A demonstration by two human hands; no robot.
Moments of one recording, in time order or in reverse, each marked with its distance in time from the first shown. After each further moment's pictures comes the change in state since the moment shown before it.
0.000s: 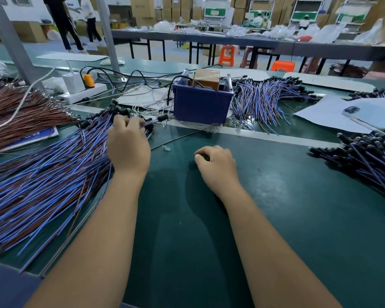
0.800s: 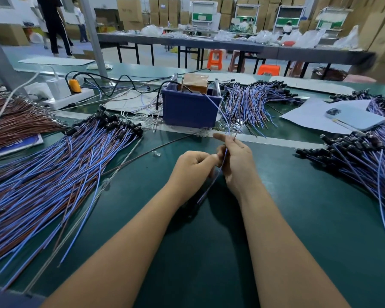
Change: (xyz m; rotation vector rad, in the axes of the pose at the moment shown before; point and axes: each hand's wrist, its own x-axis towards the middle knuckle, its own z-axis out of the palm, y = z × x) left_hand -0.061 0.092 0.013 -0.850 -0.729 0.011; right_hand 0.013 0.015 -0.039 1.158 0.125 0.231
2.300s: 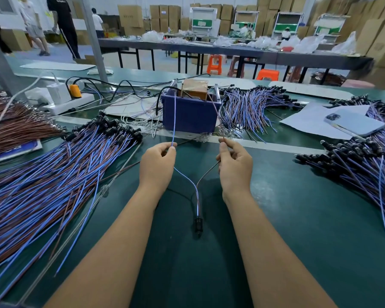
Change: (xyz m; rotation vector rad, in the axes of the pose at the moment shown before) left_hand 0.025 -0.038 -0.042 0.056 0.425 -0.101; right_hand 0.000 0.013 0.008 -0.323 0.270 -0.240
